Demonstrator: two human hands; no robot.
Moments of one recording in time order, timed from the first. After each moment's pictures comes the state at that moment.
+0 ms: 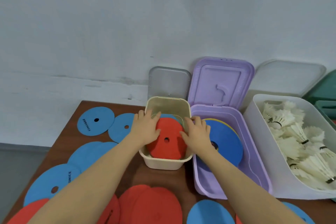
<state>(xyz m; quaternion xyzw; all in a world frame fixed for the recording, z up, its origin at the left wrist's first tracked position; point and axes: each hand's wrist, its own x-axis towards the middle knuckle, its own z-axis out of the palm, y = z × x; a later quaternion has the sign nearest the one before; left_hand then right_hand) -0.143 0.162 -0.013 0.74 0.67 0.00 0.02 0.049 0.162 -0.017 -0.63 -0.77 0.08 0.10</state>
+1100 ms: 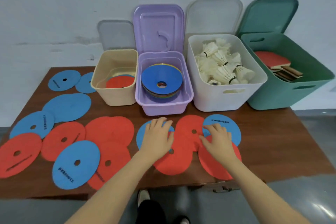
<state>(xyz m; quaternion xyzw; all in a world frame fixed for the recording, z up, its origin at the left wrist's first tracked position) 0.100 -0.098 -0.047 0.78 0.60 0.12 0.11 0.318 -0.103 -0.080 -0.69 -0.69 0.13 0.17</state>
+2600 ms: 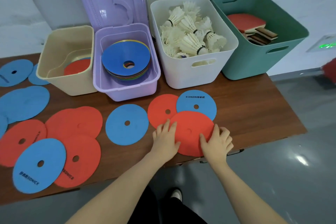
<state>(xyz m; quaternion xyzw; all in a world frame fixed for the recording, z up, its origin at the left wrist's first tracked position) 0.212 -0.130 -0.128 0.77 0.59 -0.01 0.25 0.369 -0.167 -0.145 -0.88 -0.42 0.18 0.16</state>
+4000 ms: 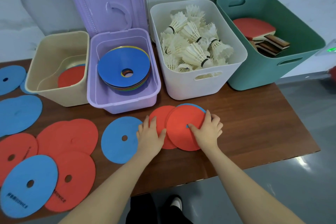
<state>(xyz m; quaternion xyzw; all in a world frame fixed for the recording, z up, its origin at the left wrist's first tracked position) 0.186 -0.063 -0.129 0.66 0.70 0.07 0.26 0.363 -0.068 -0.136 -0.85 -0.44 0.23 0.19</state>
